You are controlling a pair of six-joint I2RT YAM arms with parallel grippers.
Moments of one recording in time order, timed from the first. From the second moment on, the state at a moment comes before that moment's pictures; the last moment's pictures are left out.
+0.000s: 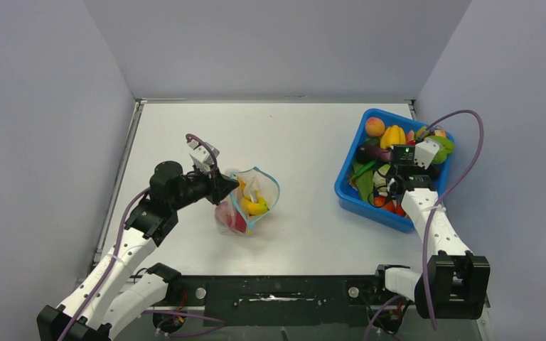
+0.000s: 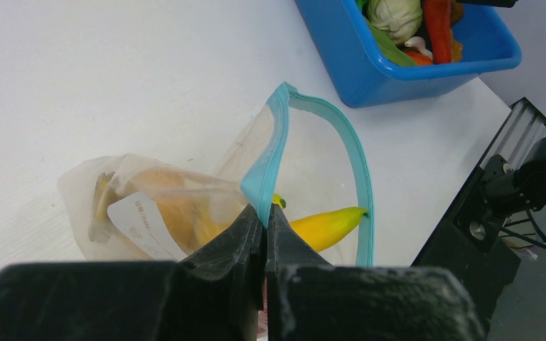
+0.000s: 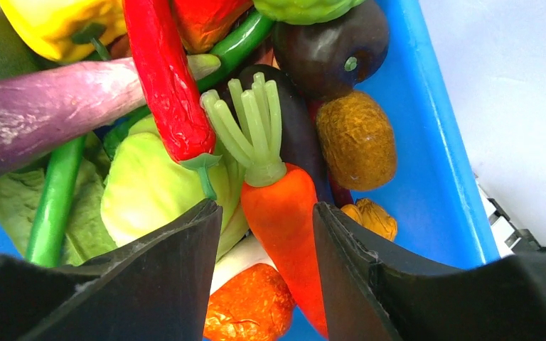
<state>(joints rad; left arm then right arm) -0.44 0.83 0.71 -0.17 0.43 -0.23 -0.03 1.16 0.82 -0.45 0.61 0.42</state>
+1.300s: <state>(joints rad) -0.44 0.83 0.71 -0.17 0.42 -0.22 0.06 1.14 0.79 -0.43 0.65 0.25</state>
